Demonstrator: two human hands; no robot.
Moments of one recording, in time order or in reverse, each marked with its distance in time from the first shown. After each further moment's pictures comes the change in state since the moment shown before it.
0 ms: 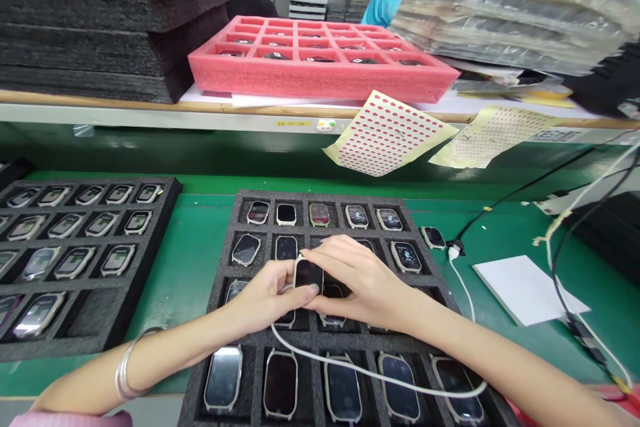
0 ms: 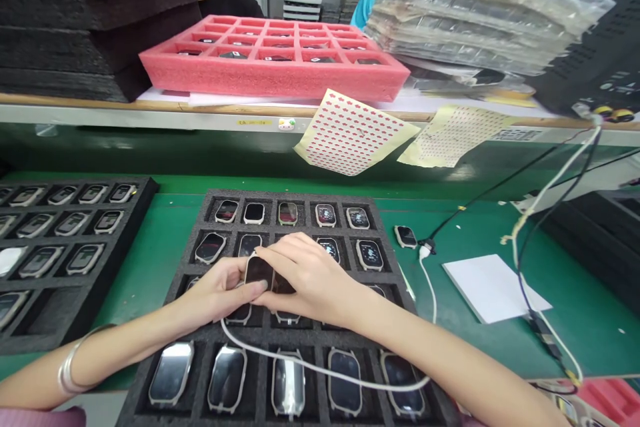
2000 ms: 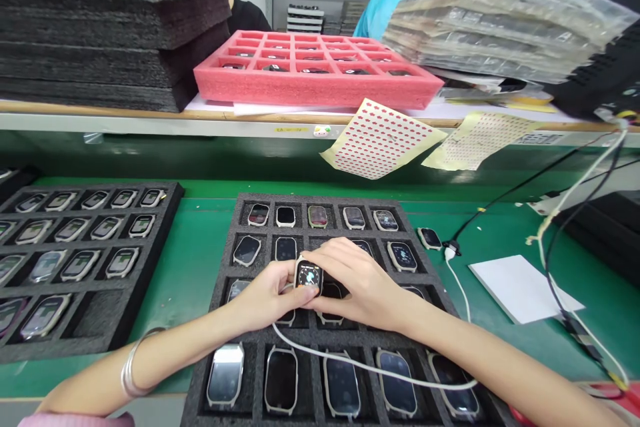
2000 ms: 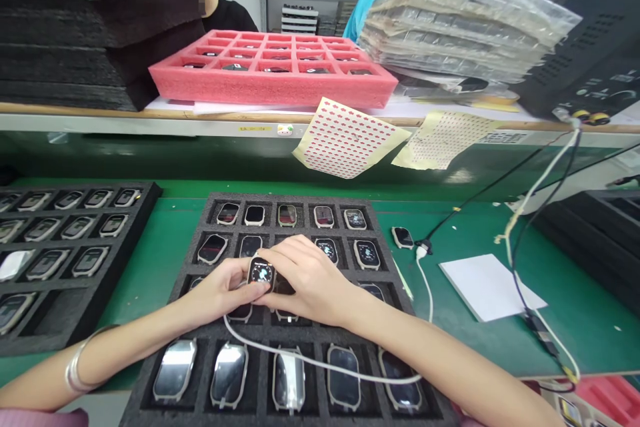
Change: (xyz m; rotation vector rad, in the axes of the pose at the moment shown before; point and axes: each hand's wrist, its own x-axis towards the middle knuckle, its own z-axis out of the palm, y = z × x) left_hand 0.002 -0.005 -0.003 0.106 -0.056 0.071; right_hand -0.005 -0.005 0.004 -0.013 -0.016 0.040
